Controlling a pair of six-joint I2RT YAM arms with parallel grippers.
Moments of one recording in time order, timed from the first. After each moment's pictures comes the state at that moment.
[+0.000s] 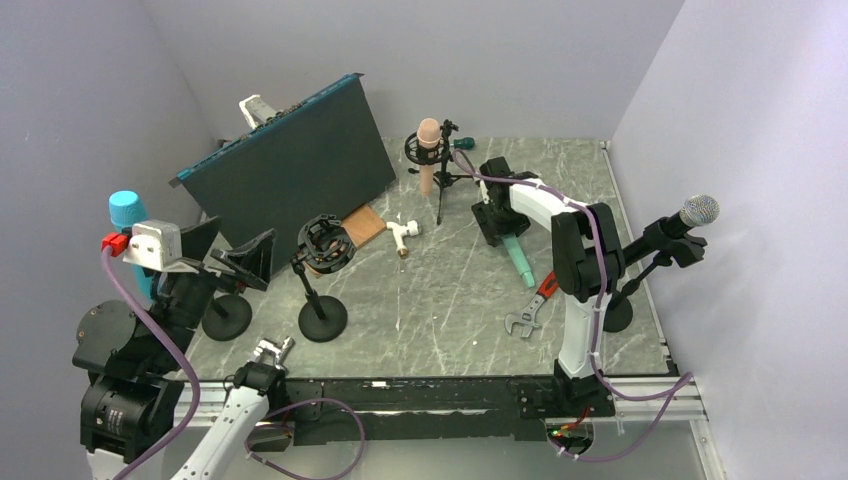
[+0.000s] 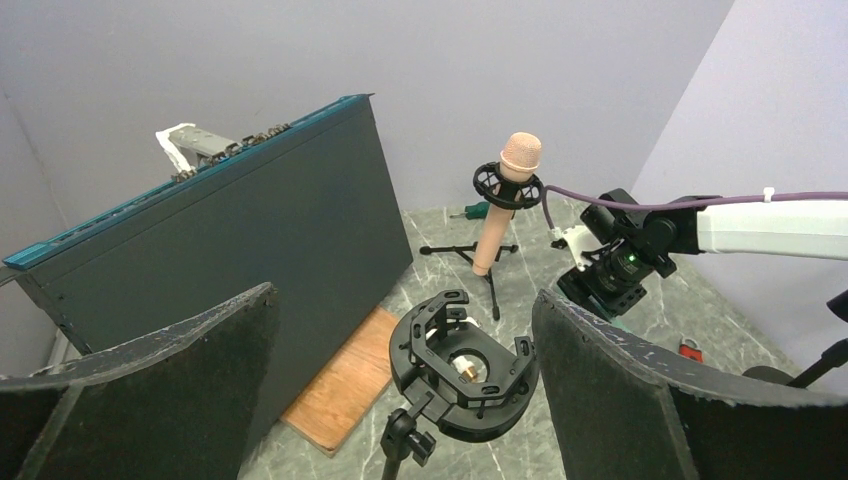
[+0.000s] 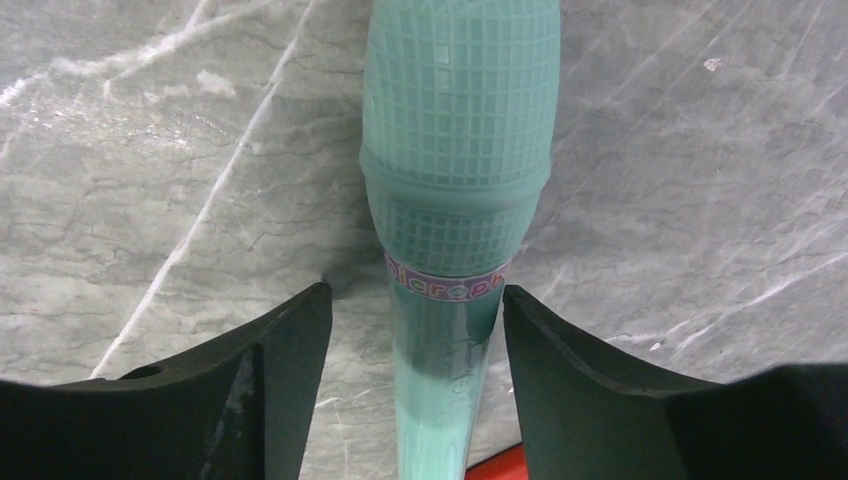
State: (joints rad) left arm -0.26 0.44 1.22 -0.61 0.03 -0.17; right arm 0.31 2.03 1.46 -0.71 0.18 -0.08
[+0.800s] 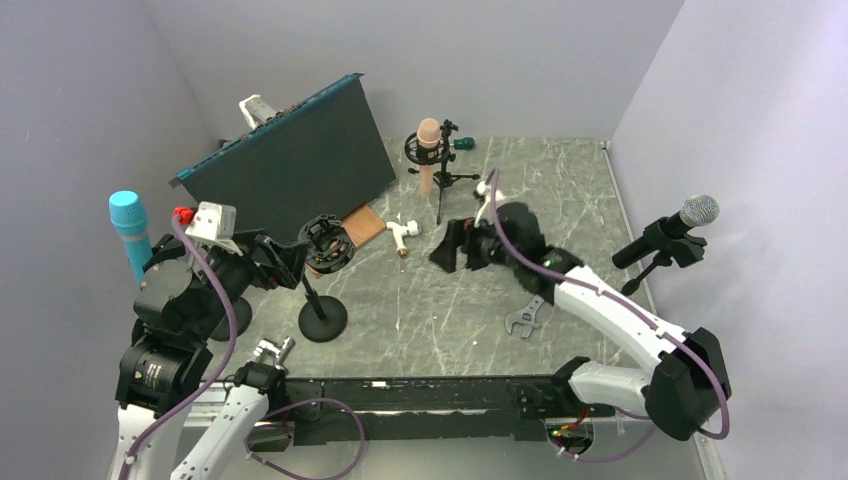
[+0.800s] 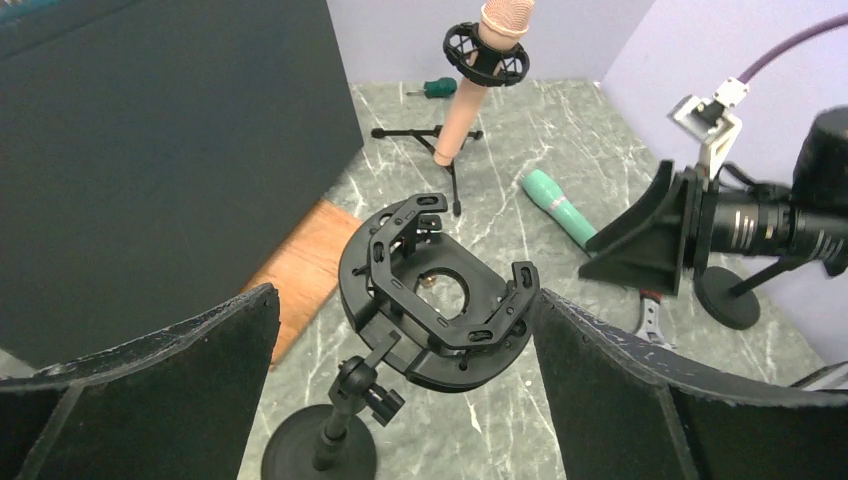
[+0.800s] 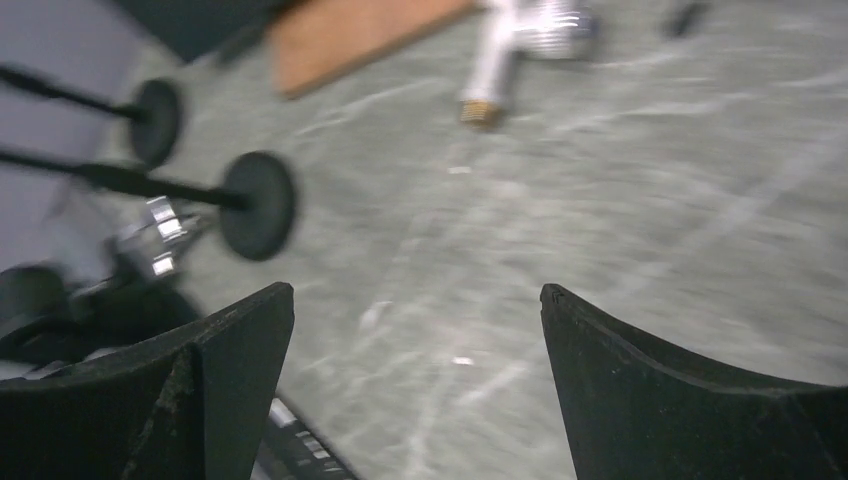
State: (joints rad) left arm -0.26 0.49 1.07 -0.64 0.14 -0.25; right arm 0.54 1.20 0.89 -0.28 -0.19 0.37
